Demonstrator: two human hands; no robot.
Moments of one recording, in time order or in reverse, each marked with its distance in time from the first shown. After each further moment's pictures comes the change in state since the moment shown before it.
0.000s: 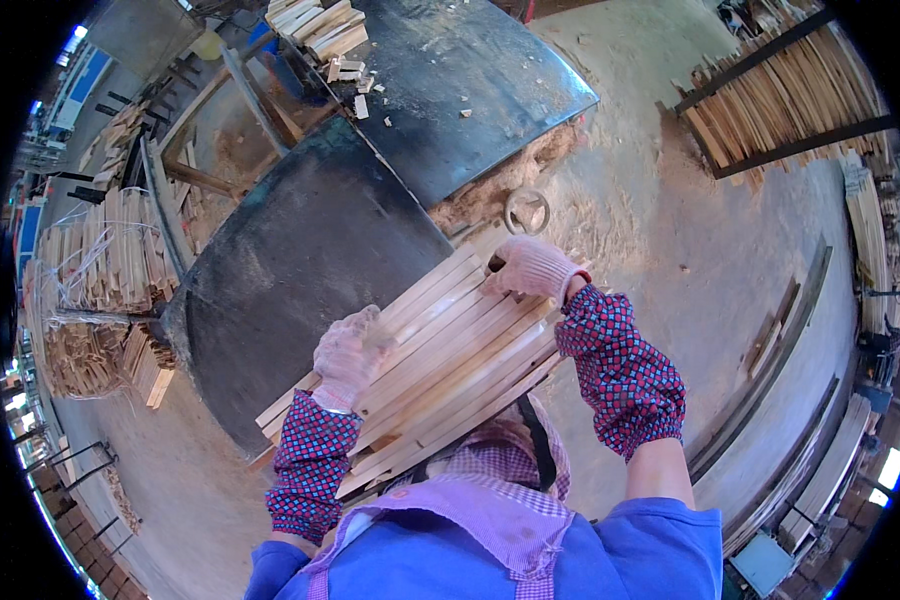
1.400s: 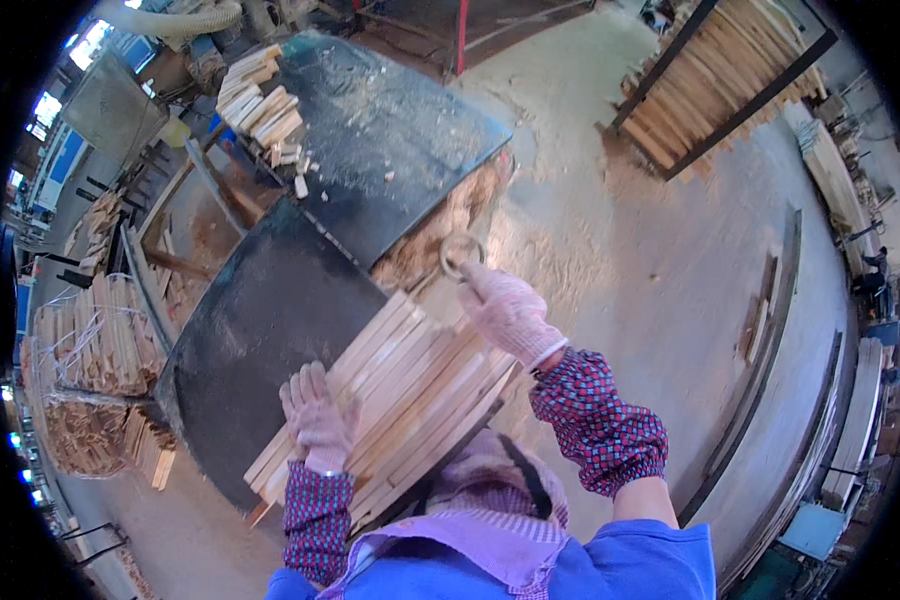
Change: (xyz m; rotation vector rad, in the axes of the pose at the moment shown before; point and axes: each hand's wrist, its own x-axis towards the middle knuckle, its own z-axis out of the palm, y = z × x) left_hand -0.030 0.023 0.011 0.360 0.226 0.028; right_hand -0.070 0.032 0.014 0.043 0.842 -0.207
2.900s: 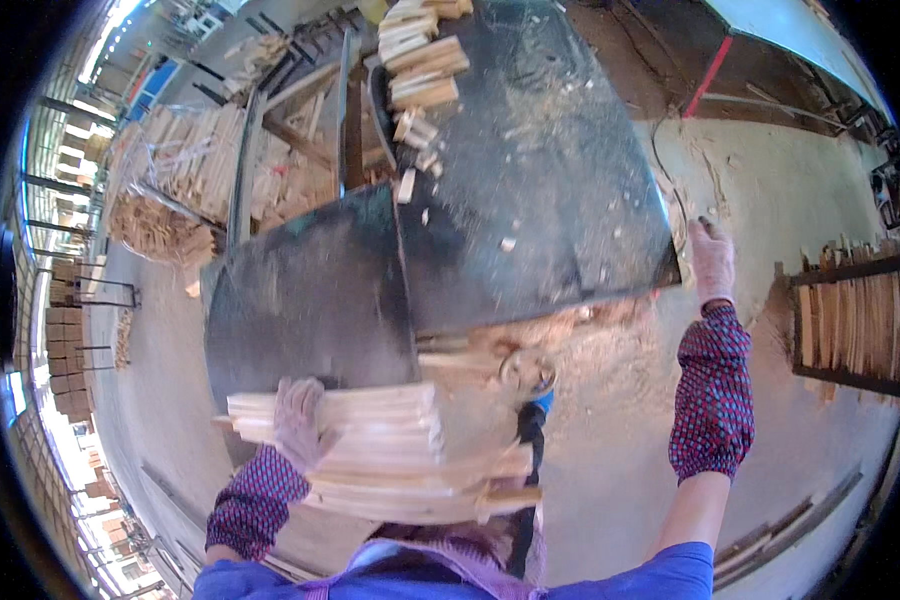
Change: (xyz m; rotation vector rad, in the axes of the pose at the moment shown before) left_hand 0.013 0.022 -0.028 -0.078 -0.147 -0.221; right_hand 0.393 0.230 -0.030 0.213 0.115 0.055
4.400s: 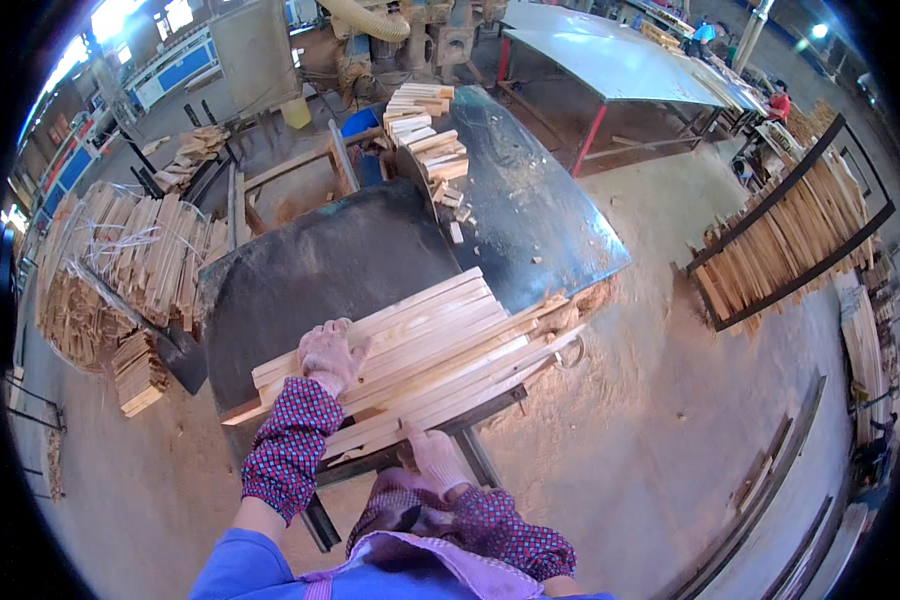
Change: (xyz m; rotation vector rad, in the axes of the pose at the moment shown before) left_hand 0.122 -0.141 -0.031 -0.023 0.081 -0.039; right_hand -0.531 -0.273 0.272 0.529 -0.407 0.114
